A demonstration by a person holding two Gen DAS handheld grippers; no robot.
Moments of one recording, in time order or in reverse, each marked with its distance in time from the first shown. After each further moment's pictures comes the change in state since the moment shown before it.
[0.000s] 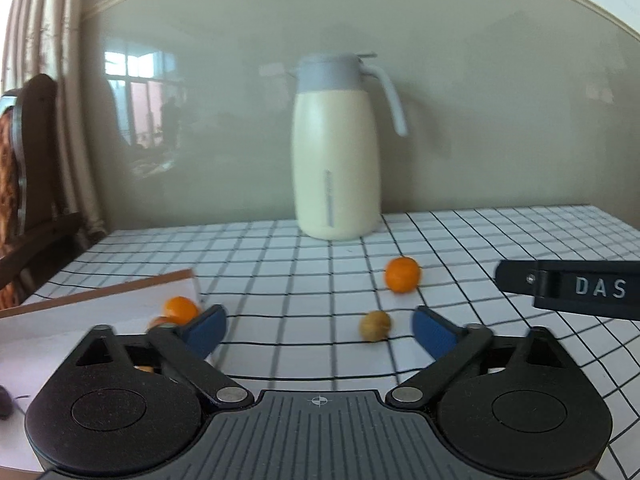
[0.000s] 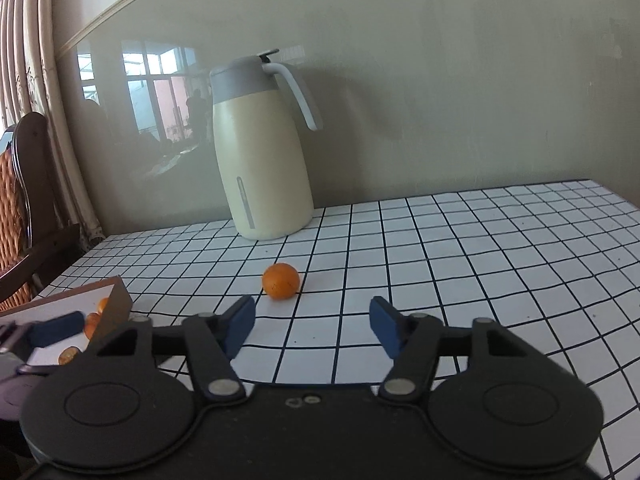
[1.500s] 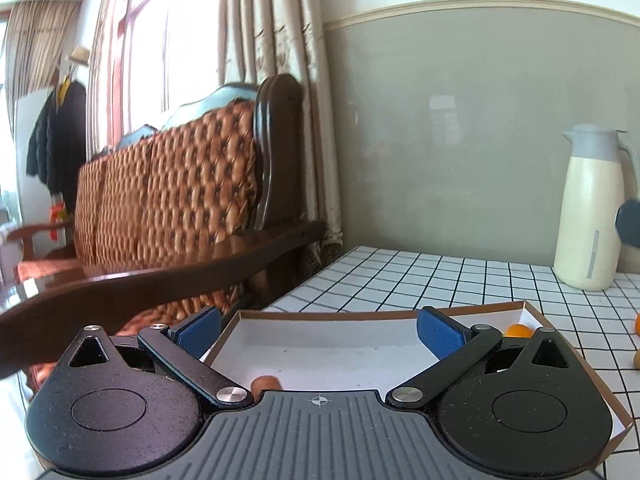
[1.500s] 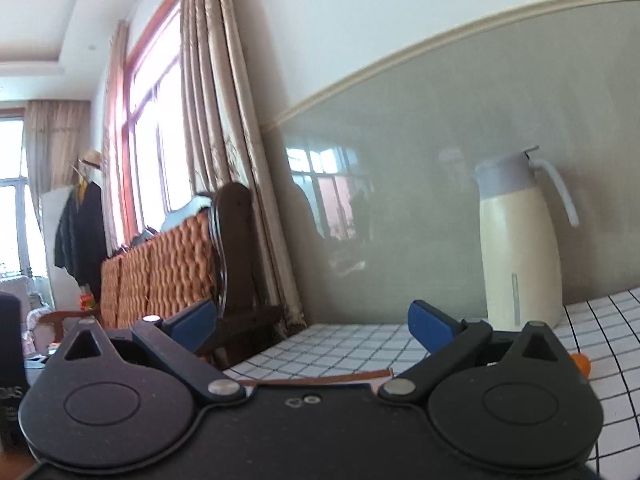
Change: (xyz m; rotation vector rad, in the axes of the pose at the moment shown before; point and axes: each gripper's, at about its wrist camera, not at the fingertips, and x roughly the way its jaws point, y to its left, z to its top) left arm -0.068 0.207 -0.021 -0.168 -0.105 0.514; right arm -0.021 0.157 -0.010 -0.091 -0.355 0.522
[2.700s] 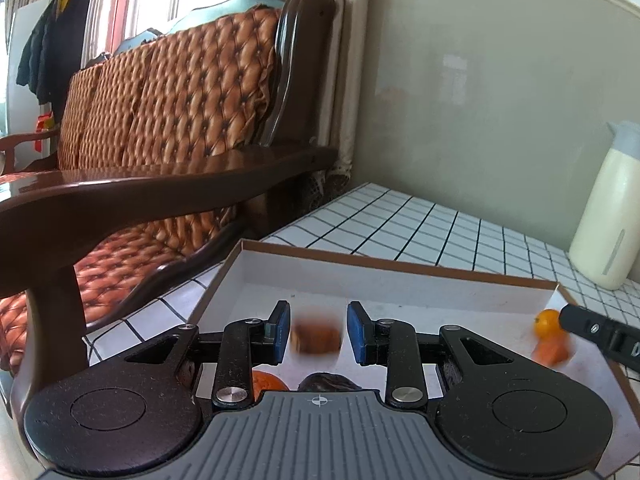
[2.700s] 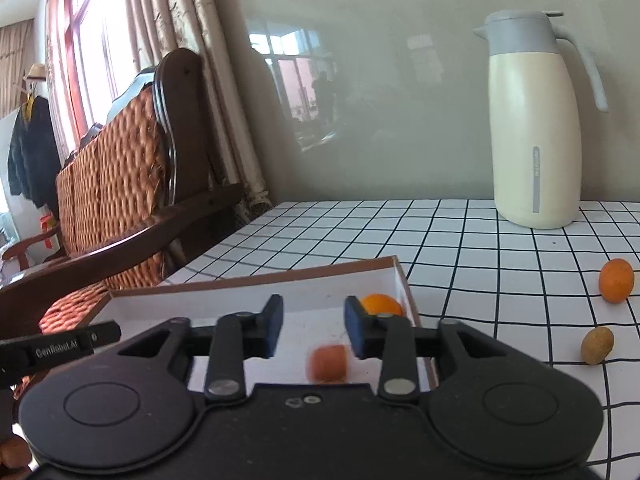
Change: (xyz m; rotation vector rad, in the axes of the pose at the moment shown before) left arm 0.072 0.040 -0.018 -0.158 0.238 -0.066; right arm 0.094 0.006 -0.045 0.045 0.391 -0.133
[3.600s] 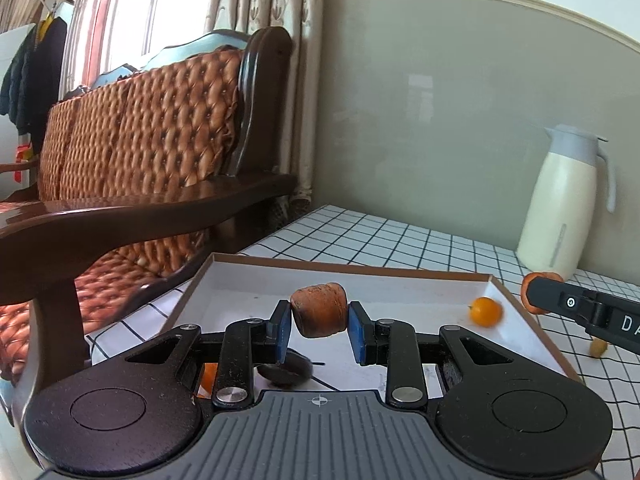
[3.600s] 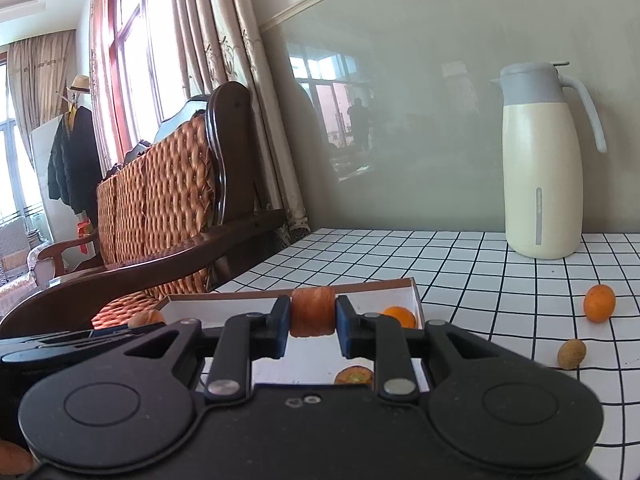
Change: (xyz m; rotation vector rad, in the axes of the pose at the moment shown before) left arm -0.062 -0.015 -0.016 0.052 -0.092 -0.081; right arm -0.058 0.006 0.000 -0.052 -0.074 0.103
